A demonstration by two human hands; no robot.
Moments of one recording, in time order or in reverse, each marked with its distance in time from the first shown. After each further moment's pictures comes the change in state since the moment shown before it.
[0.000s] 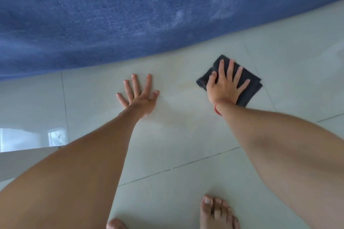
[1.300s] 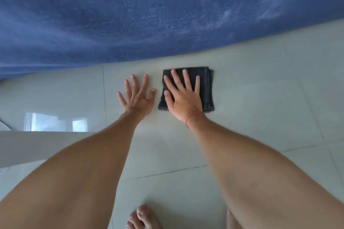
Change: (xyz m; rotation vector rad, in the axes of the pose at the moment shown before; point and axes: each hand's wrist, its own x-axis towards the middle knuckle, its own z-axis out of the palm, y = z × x) left_hand -0.006 -0.095 -0.021 -0.045 0.218 -0.081; right_hand -0.108 -0.135 0.054 -0.064 -0.120 -0.734
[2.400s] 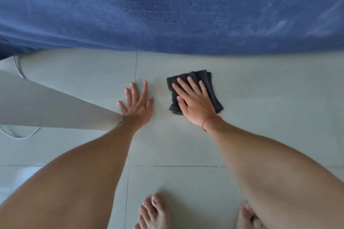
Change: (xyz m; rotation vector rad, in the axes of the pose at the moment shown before) left_hand -0.032 -0.090 0.000 -0.178 -0.009 -0.167; right_hand -0.005 -0.035 0.009 -0.044 -0.111 -0.290
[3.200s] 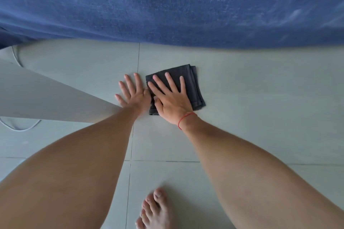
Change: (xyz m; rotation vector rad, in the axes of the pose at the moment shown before) left_hand 0.008 0.008 -0.007 -0.033 -0.015 -0.145; right_hand 0.015 -0.067 0.015 -0.060 -0.002 -0.074
